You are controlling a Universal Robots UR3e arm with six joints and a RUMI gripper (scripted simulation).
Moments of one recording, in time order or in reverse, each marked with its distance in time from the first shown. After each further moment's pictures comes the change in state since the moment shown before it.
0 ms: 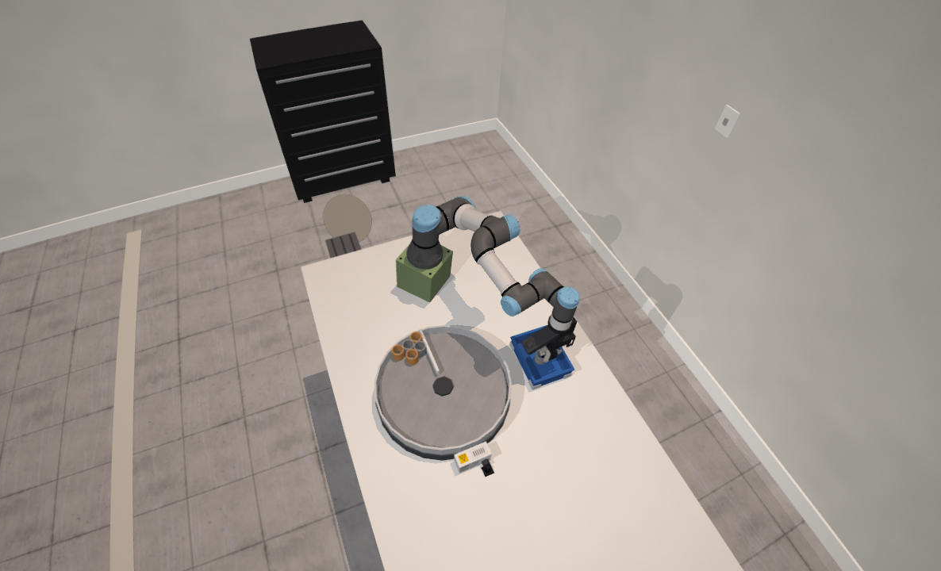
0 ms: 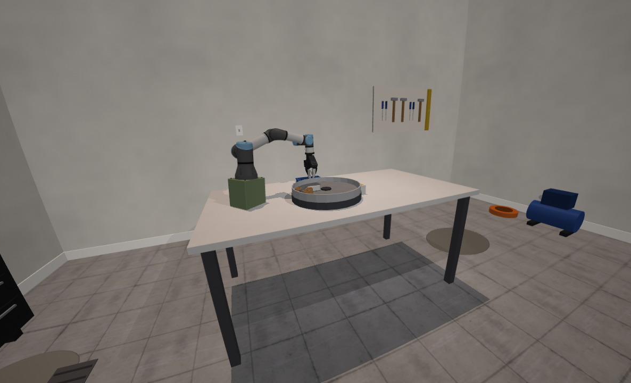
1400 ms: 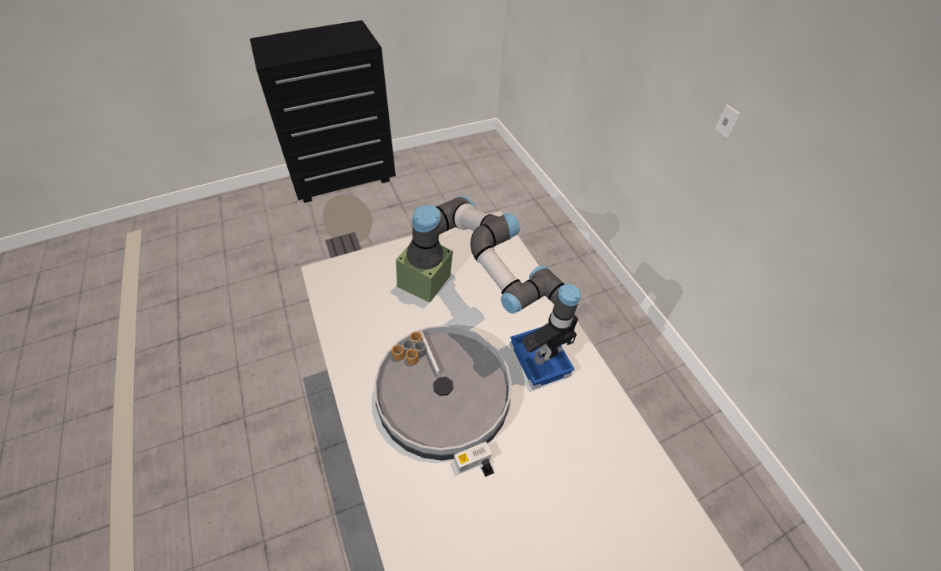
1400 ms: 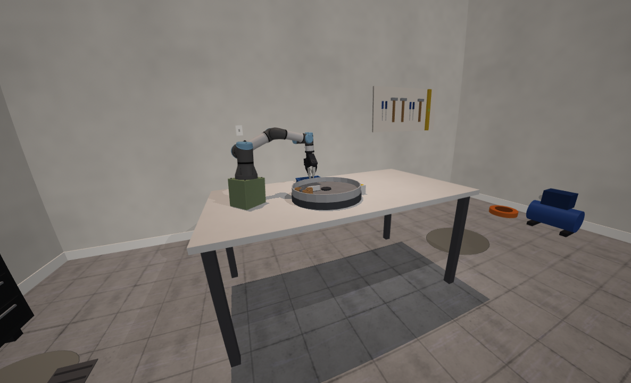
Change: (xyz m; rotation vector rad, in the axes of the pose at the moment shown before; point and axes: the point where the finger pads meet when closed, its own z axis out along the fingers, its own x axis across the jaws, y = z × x) arm 0.000 0.000 -0.013 0.000 0.000 0.000
